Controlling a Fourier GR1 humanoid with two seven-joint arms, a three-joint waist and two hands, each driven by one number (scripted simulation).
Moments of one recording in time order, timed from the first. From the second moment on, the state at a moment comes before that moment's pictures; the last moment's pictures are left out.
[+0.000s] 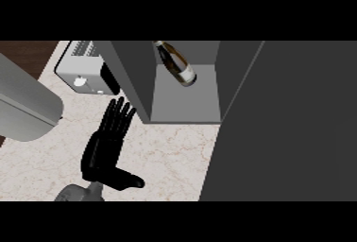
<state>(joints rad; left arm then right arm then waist) -0.10 0.21 -0.35 -1.41 0.63 -0.05 -0.43 0.33 -0.84 0.71 -2.51 0.00 -0.53 -0.03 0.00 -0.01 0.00</state>
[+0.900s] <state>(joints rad) 0.02 0.46 -0.12 -1.49 0.75 -0.22 -0.42 0.26 -0.91 0.84 -2.51 0.00 -0.34 0.00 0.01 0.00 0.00</state>
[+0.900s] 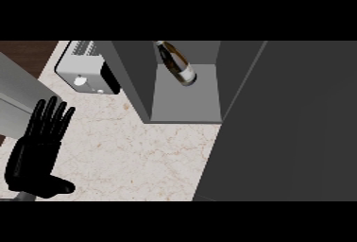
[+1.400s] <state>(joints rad) 0.03 0.52 -0.07 -1.49 0.79 -0.28 -0.39 0.19 -0.88 0.84 -2.50 -0.01 -0.30 0.06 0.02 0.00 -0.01</state>
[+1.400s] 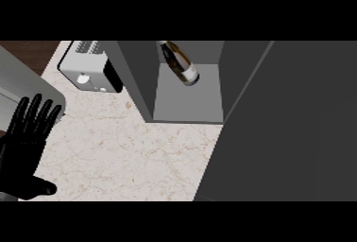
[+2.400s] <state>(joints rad) -0.03 0.58 -0.01 -1.42 0.85 -0.39 -0.35 -0.25 -0.49 0.74 -2.36 -0.10 -0.27 0.36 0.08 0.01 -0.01</state>
